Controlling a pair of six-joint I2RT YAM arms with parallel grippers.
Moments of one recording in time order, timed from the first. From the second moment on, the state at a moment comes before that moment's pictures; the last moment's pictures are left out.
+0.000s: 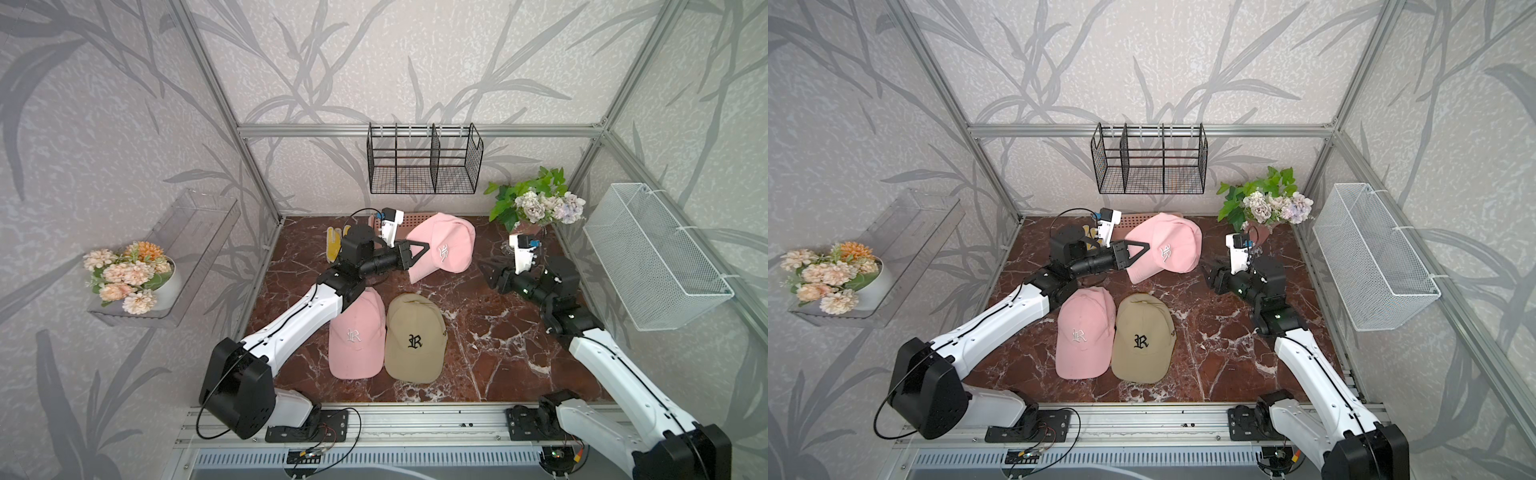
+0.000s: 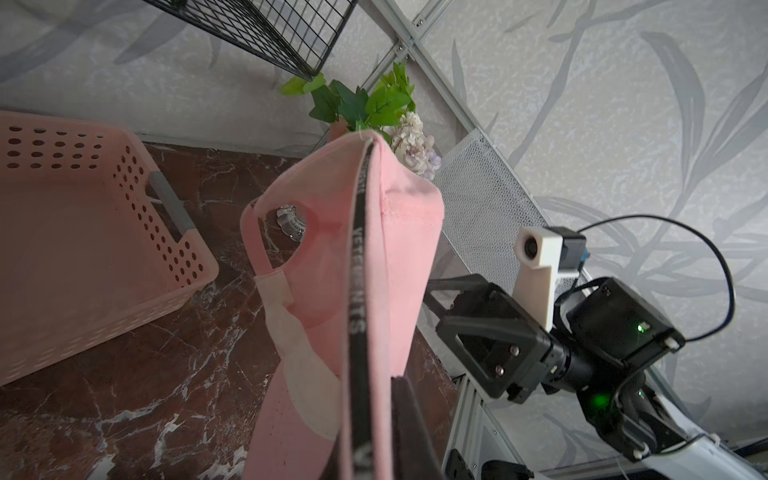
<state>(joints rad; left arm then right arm) -0.51 1.40 1.07 0.19 0.55 -0.75 0.28 0.97 0.69 0.05 -0.38 0.20</state>
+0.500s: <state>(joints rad) -0.60 1.36 1.05 0.25 0.22 -1.29 0.60 1.14 0.47 0.65 -0.03 -0.46</state>
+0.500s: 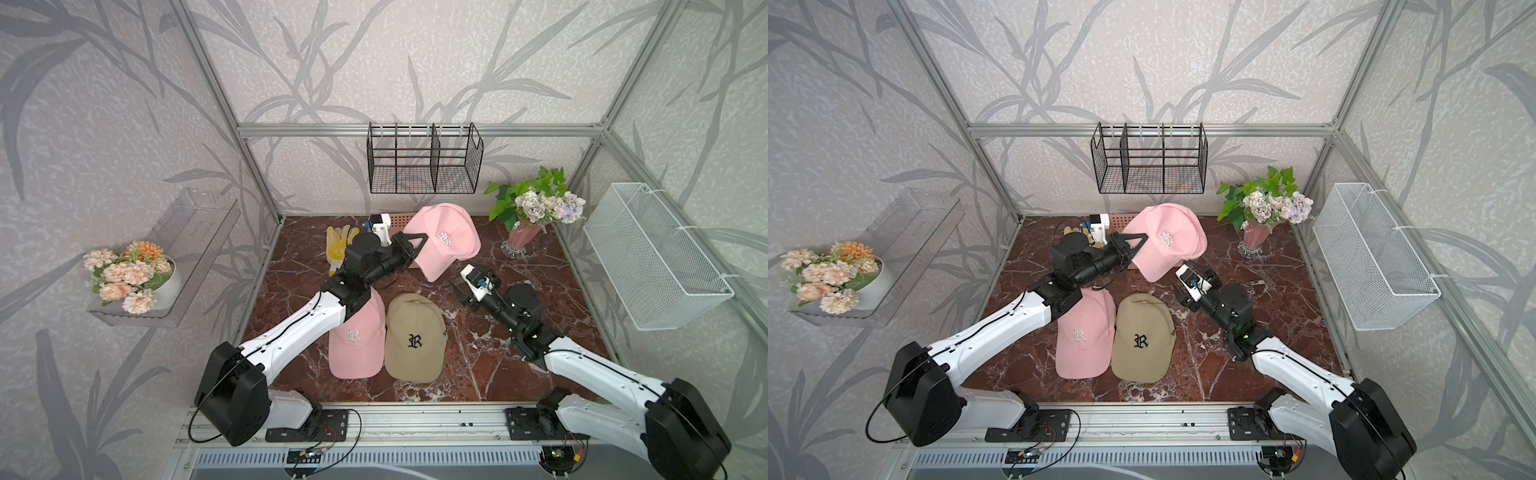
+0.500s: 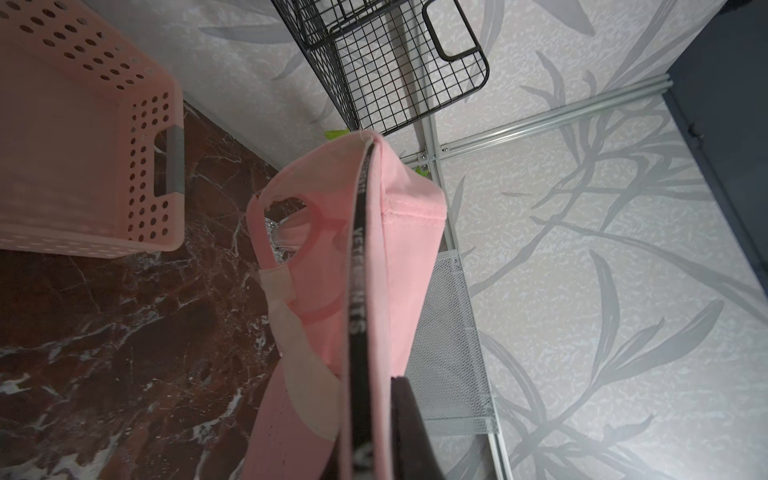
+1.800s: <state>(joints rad) -0.70 1.35 1.00 0.25 -0.02 -1.35 0.67 1.34 0.55 1.03 0.41 -0.83</state>
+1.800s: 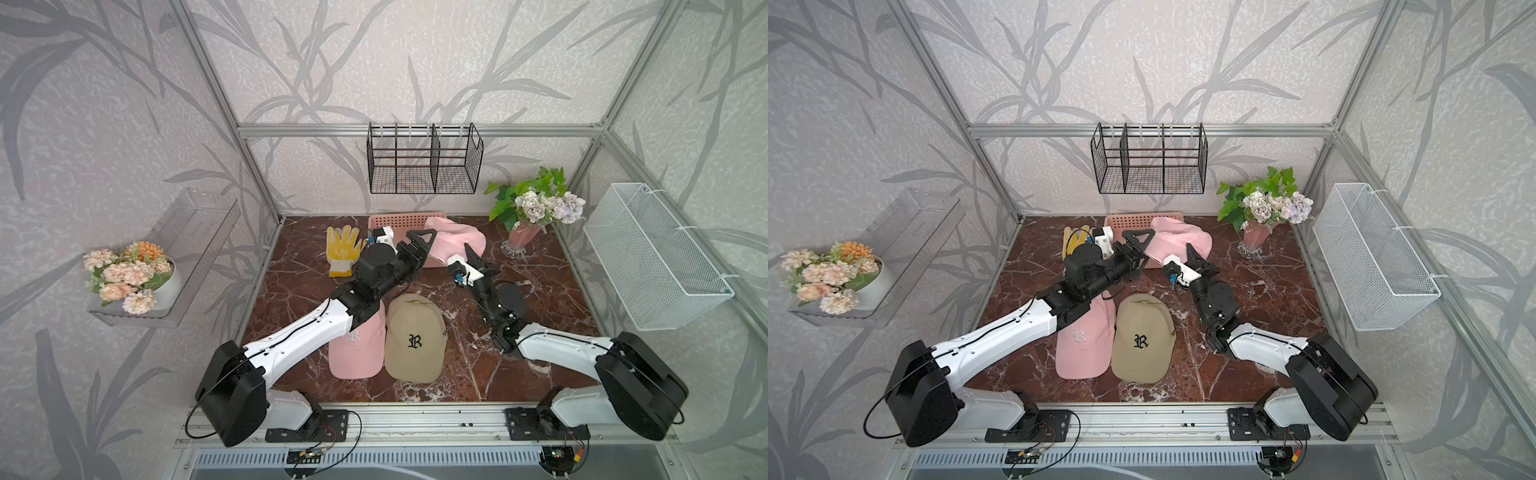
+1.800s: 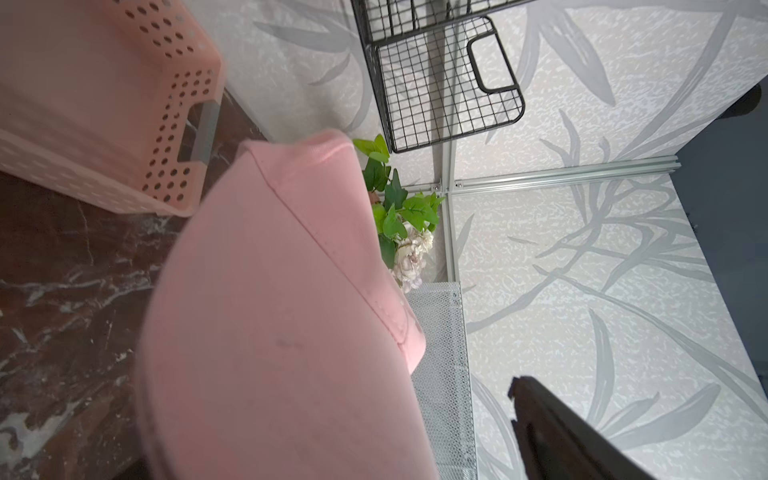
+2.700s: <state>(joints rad) -0.71 1.38 1.26 -0.20 0.12 0.43 0.53 1.06 1.04 -0.45 0.02 -0.26</state>
